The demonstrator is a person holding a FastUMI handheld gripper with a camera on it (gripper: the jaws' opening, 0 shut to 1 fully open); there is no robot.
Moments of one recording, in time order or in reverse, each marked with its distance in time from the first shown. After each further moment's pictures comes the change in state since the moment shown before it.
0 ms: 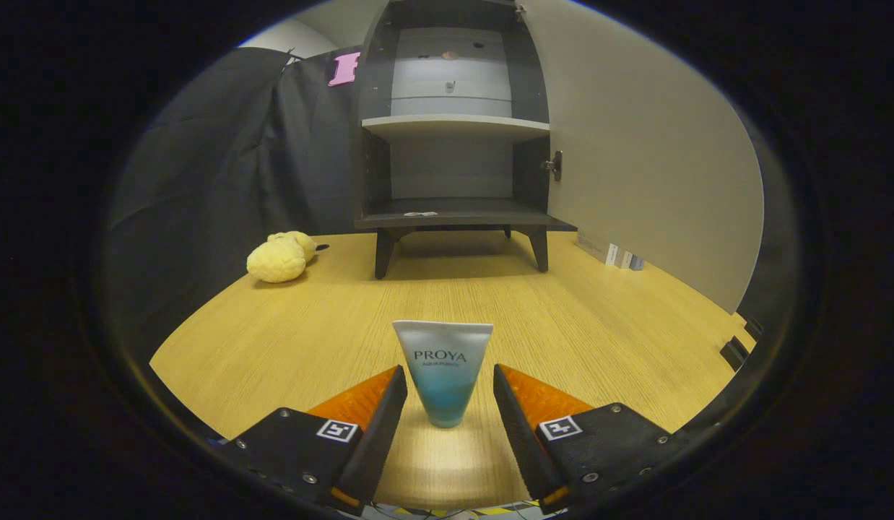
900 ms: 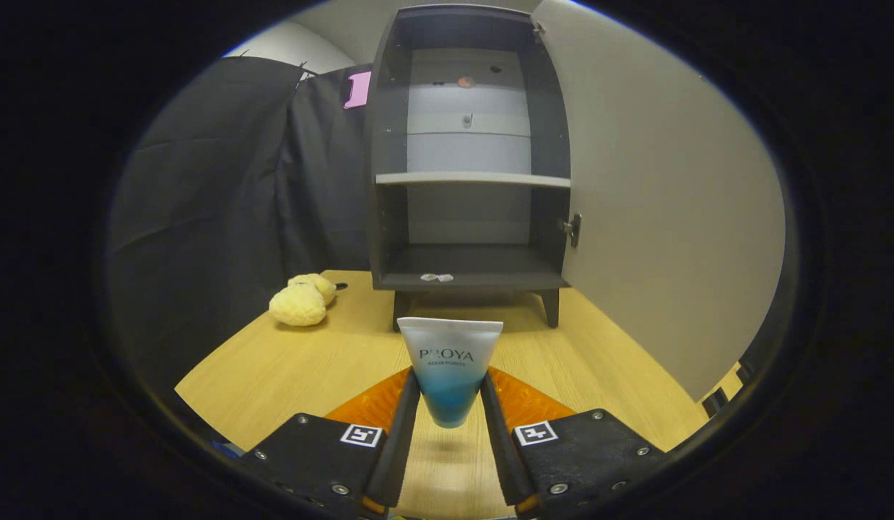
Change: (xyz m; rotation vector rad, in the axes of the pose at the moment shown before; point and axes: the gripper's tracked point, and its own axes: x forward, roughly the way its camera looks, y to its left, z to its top) arm -0.022 0.003 0.125 -0.038 -0.129 0.077
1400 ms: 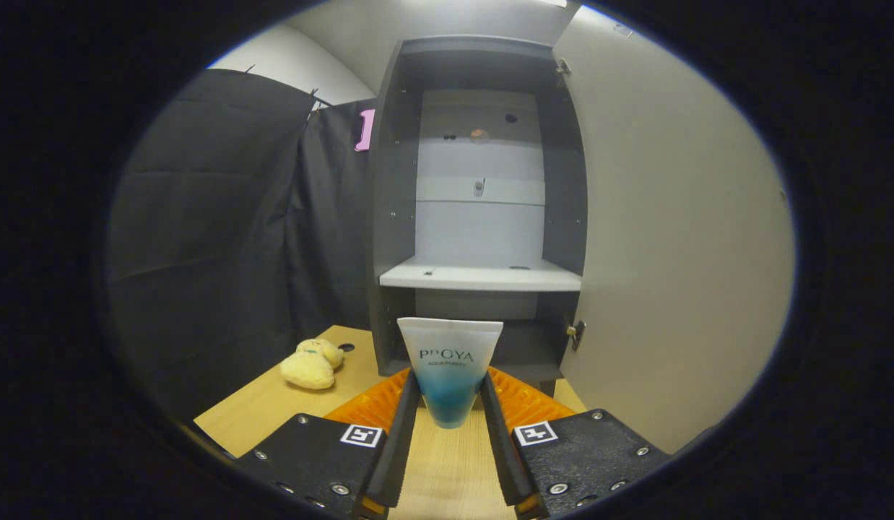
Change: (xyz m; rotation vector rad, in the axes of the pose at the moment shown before) arm 0.010 -0.007 0.151 -0.036 -0.169 0.054
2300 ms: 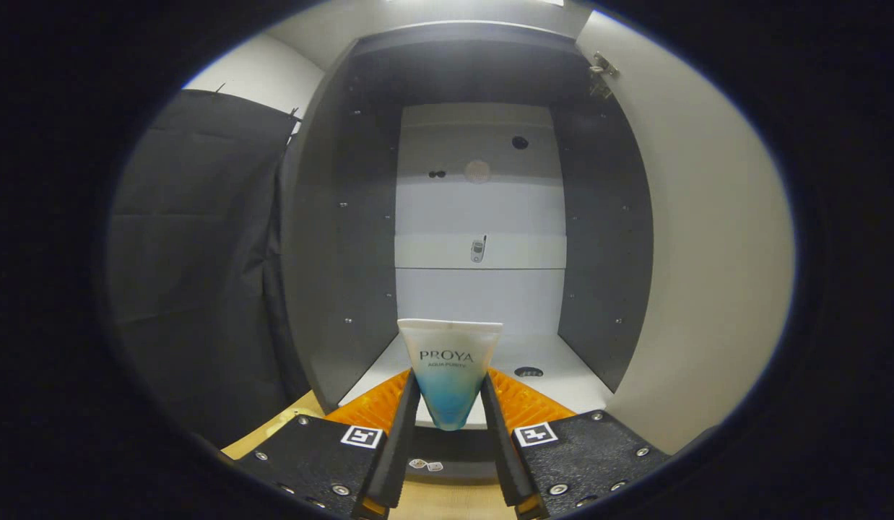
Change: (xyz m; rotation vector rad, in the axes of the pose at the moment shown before) arm 0.155 -0.041 0.130 0.041 -0.042 0.000
